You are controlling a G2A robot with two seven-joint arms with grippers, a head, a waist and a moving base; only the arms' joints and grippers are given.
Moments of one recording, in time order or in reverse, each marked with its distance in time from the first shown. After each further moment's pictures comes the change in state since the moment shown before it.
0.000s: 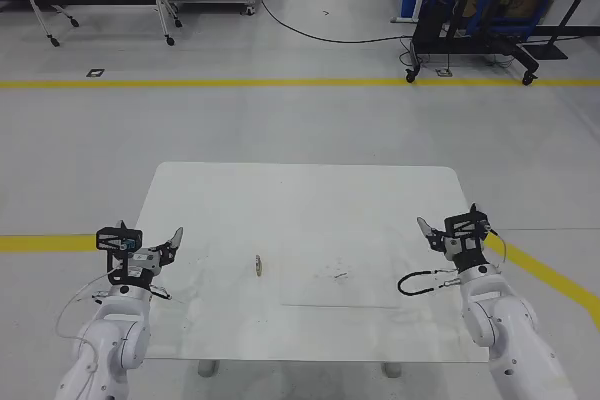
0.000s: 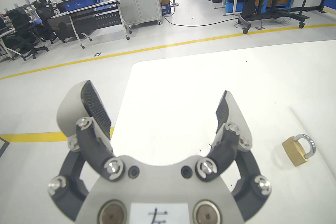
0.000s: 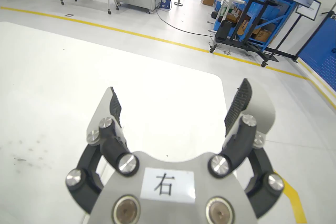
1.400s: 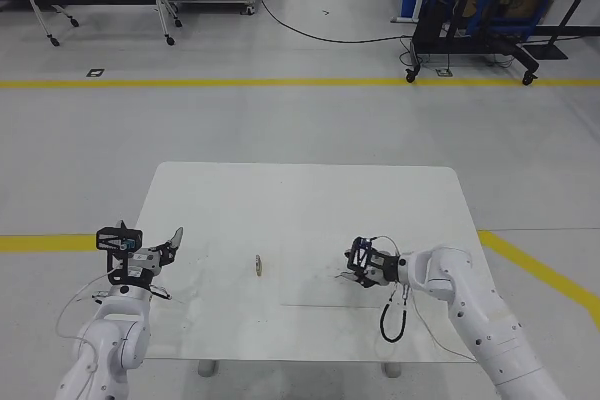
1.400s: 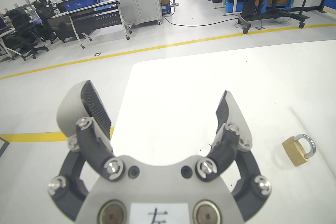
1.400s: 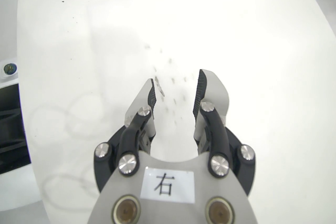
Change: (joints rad) left arm 0.000 0.000 0.000 0.000 0.000 0.000 0.000; right arm 0.392 0.017 -0.346 0.311 0.021 -0.880 0.376
